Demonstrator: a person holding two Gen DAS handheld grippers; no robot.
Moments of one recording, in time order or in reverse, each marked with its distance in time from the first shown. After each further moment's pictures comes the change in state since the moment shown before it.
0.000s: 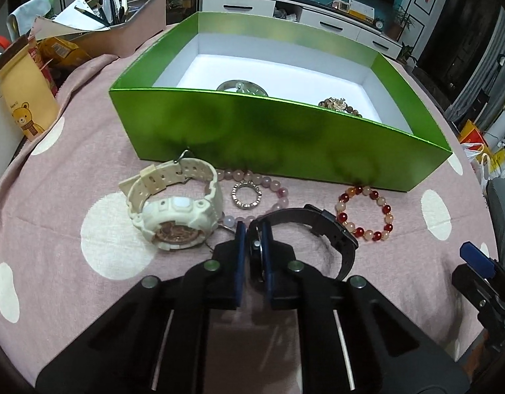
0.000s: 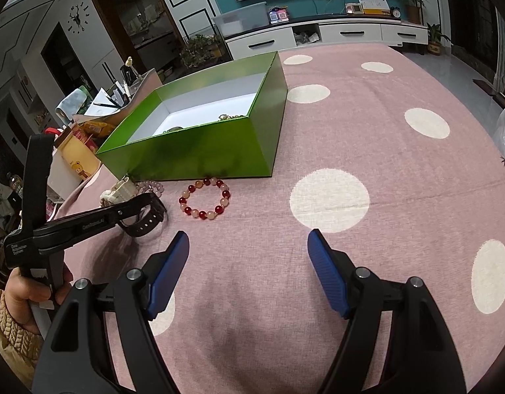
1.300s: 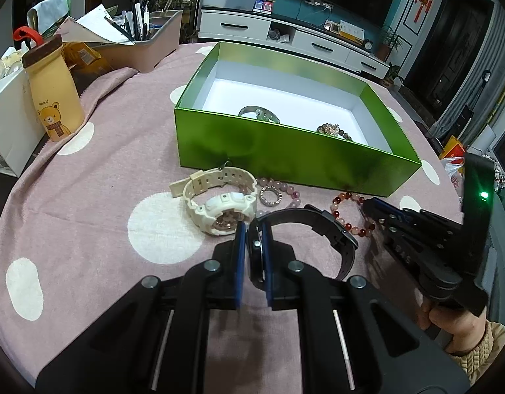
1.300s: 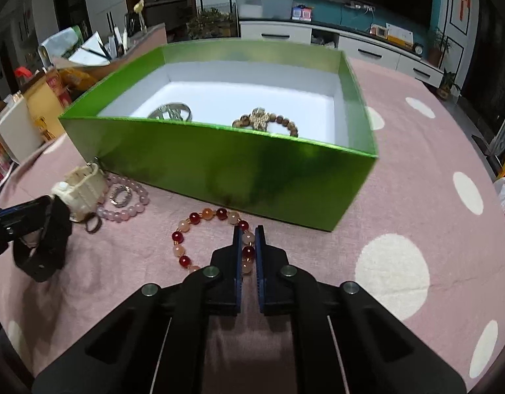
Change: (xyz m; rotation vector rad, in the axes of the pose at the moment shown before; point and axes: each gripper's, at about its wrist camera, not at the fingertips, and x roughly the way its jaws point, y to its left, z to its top) left arm -0.050 0.036 -0.013 -0.017 -0.085 -0.068; right arm 0.081 0.061 0.028 -0.235 0.037 -0.163
